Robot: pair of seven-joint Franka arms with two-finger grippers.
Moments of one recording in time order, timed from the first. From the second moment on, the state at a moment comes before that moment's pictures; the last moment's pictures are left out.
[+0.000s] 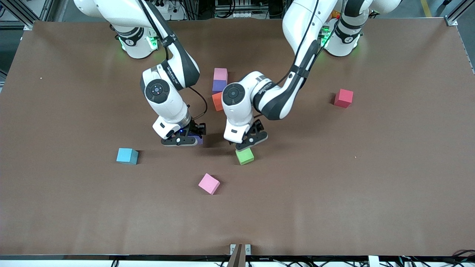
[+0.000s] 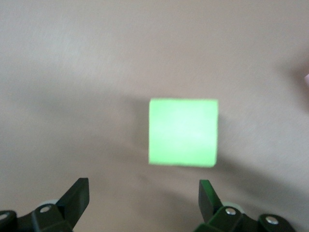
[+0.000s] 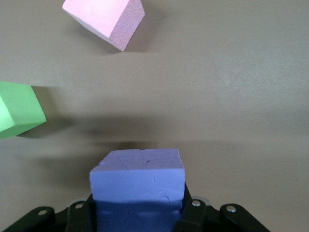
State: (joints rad) left arm -0.88 0.81 0.13 -1.33 0.05 2.16 -1.23; right arm 0.73 0.40 -0.19 -1.93 0.20 2.40 0.42
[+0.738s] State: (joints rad) left arm -0.82 0.86 0.14 -1.34 0.05 2.30 -1.18; right arm 0.85 0.44 -0.19 -1.96 0.20 2.41 0.44
